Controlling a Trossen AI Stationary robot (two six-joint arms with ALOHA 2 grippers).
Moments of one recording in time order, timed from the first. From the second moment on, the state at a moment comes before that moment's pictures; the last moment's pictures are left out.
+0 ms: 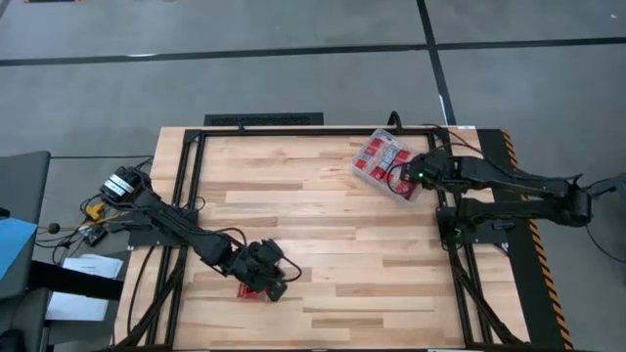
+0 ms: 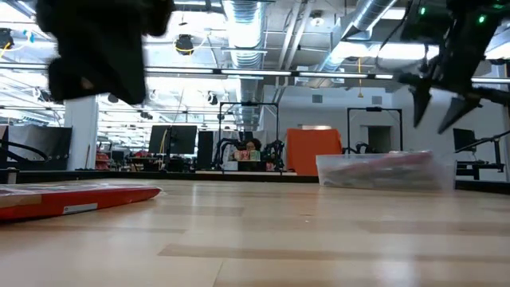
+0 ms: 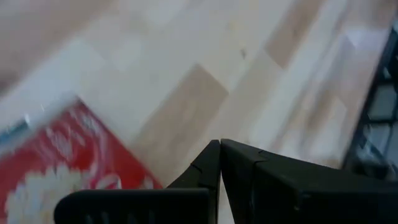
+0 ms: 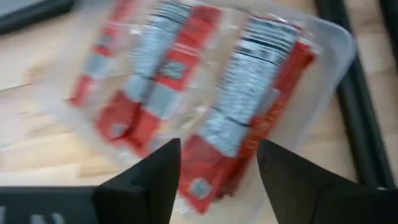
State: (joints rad) left arm -0.55 1.58 0.95 -0.23 -0.35 -1.17; right arm -0.37 0.85 0.65 -0.99 0.40 1.35
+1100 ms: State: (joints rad) left arm -0.81 1.82 0.95 -0.43 -0.56 -1.77; right arm 0.41 1.54 0.73 0.22 0.47 1.50
